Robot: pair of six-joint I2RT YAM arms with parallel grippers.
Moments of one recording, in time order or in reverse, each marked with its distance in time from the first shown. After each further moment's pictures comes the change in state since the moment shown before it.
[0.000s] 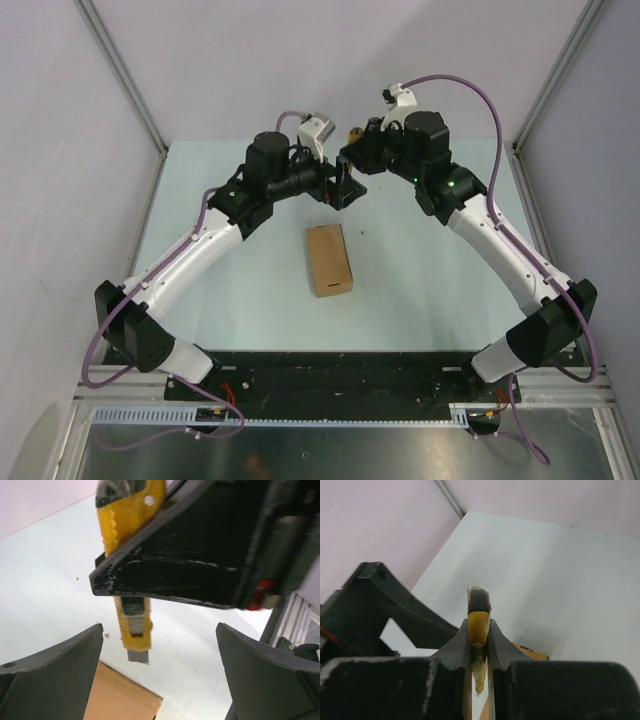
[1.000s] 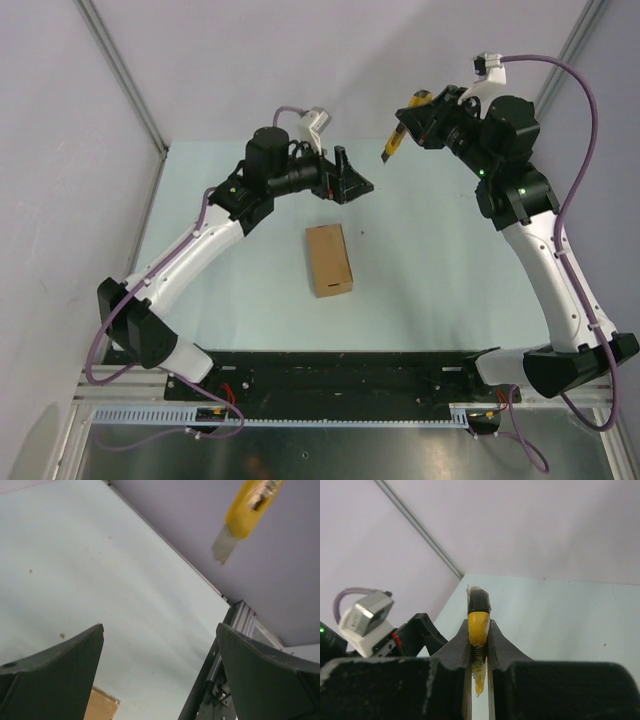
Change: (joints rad) left arm 0.012 0.039 0.073 0.014 0.123 -0.224; right arm -0.207 -0.180 0.068 -0.034 -0.027 0.093
